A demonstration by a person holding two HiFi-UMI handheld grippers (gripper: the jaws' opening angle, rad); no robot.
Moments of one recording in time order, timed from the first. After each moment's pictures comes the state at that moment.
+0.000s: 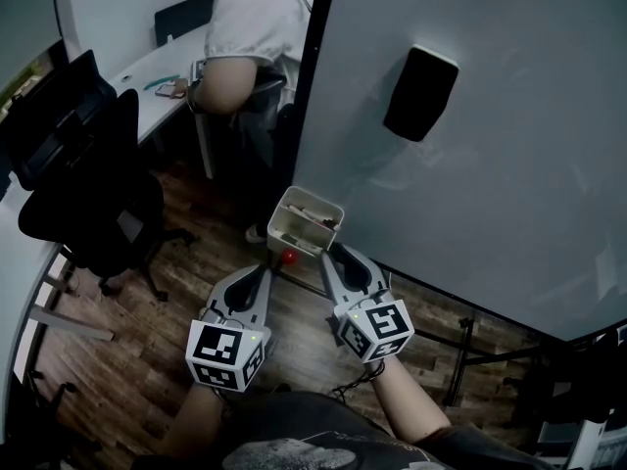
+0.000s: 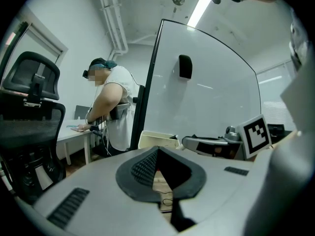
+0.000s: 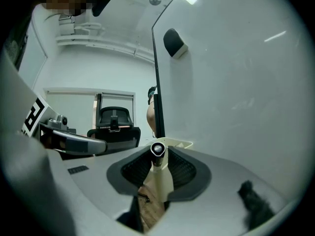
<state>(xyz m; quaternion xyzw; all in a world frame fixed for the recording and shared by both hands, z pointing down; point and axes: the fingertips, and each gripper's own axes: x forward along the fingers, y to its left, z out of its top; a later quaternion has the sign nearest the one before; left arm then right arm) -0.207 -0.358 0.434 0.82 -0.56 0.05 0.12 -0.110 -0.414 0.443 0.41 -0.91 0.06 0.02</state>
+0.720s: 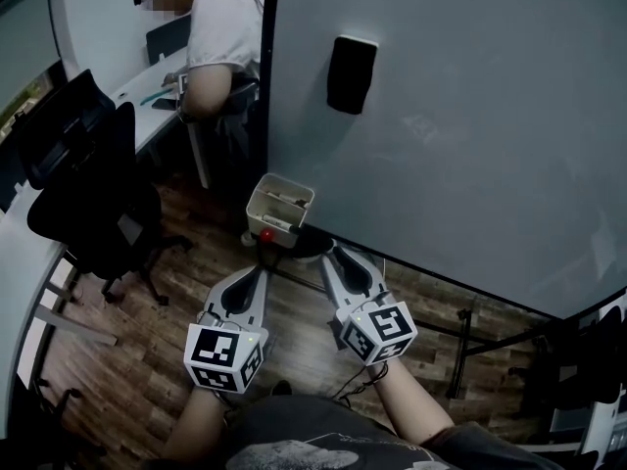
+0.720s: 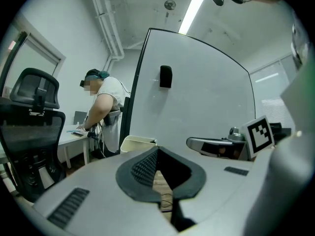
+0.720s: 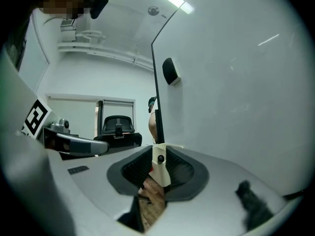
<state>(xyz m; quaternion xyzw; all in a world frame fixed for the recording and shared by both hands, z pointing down) -0.160 -0.298 0.404 0.82 -0.57 0.04 0.10 -0.053 -0.348 0.413 0.42 -0.91 0.06 -0.01</state>
